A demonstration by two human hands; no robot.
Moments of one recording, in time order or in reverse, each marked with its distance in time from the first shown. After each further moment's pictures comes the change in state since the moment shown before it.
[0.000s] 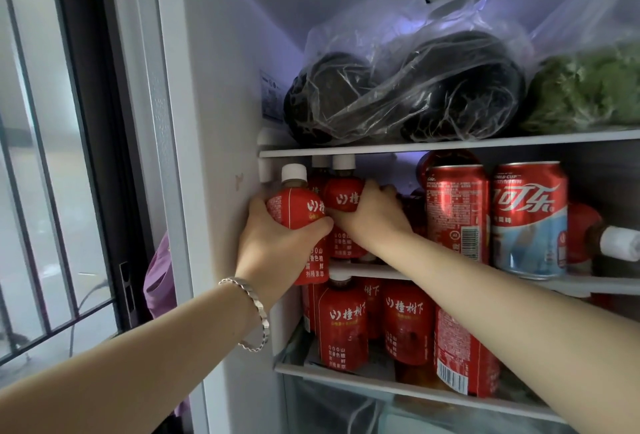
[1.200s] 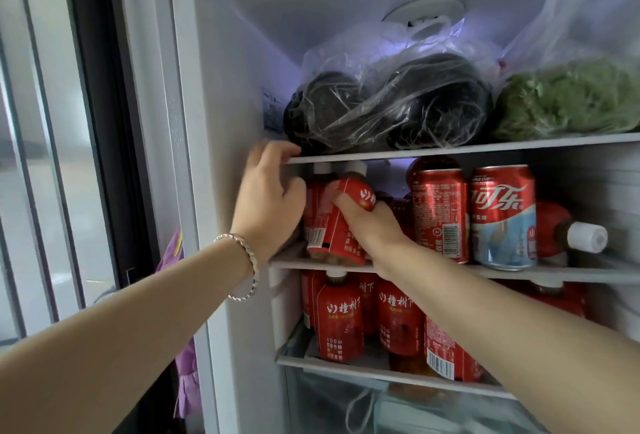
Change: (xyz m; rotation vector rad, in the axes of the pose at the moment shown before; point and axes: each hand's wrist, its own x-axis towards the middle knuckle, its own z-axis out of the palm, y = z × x) left_hand 0.019 0.031 -0.011 0.277 0.020 0.602; right_hand -0.038 -0.008 -0.012 0.823 -0.100 0.227
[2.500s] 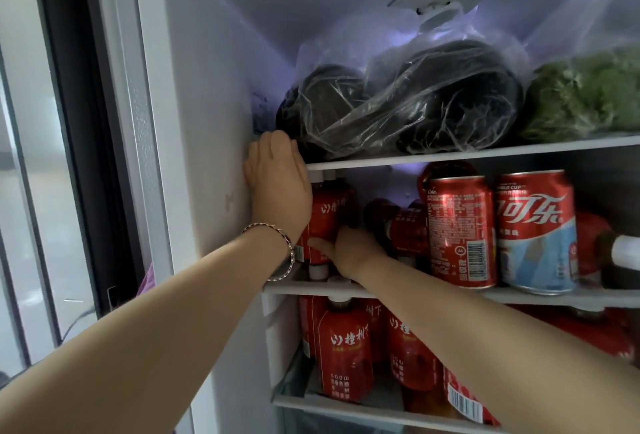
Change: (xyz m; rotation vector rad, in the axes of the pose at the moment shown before) left_hand 0.059 -0.046 0.054 0.345 0.474 0.410; right_hand 0.084 0.041 0.022 -1.041 -0.139 -0.083
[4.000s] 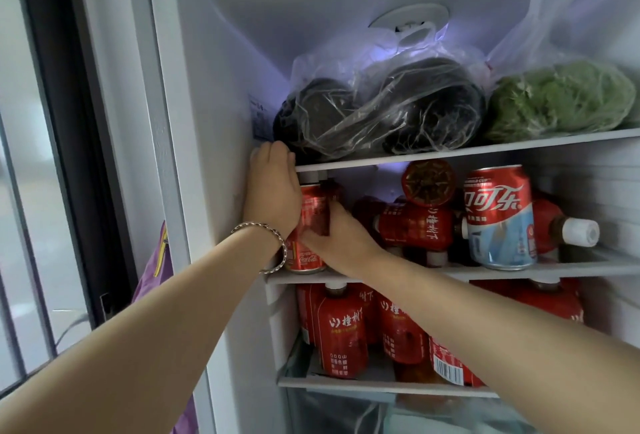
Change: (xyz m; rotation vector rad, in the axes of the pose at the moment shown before) left_hand 0.002 -0.001 -0.023 -0.127 -0.300 -0.105; right_hand -0.067 -0.026 -0.020 0.421 0.181 -0.208
